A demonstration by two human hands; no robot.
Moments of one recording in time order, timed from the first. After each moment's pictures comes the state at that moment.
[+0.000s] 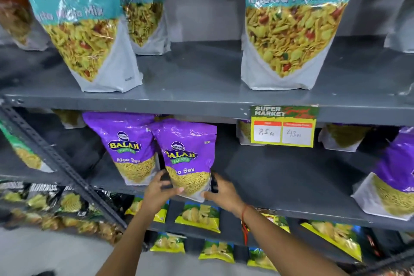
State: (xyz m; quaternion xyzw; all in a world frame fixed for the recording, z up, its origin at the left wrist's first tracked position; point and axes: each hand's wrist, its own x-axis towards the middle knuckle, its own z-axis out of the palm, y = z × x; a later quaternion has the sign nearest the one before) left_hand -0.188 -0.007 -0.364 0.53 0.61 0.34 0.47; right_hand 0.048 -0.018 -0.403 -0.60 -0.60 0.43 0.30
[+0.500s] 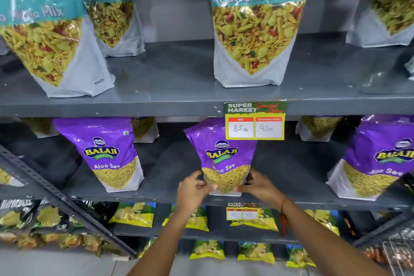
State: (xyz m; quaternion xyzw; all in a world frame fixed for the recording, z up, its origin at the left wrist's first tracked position) left_hand -0.051 -0.029 -0.356 0.65 0.57 0.29 0.41; right_hand 0.183 -0.061 -0.370 -0.66 -0.49 0.46 0.33
